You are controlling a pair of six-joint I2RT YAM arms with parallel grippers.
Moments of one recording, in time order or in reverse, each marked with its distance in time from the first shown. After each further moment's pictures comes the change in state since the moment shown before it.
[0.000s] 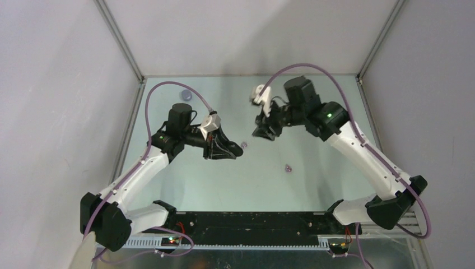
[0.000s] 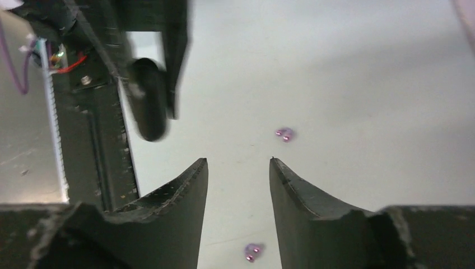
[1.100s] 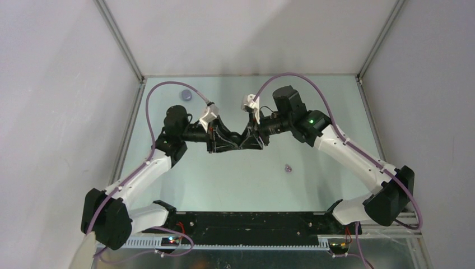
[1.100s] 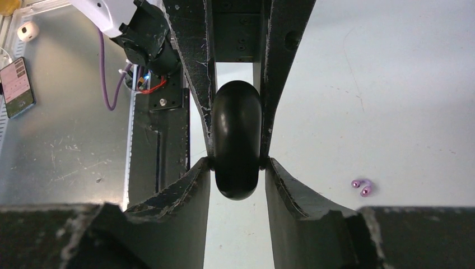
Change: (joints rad) left arm 0.001 0.013 -0.116 0.550 -0.075 -0.467; right arm -0.026 0.028 -0.211 0.308 -0.300 0.181
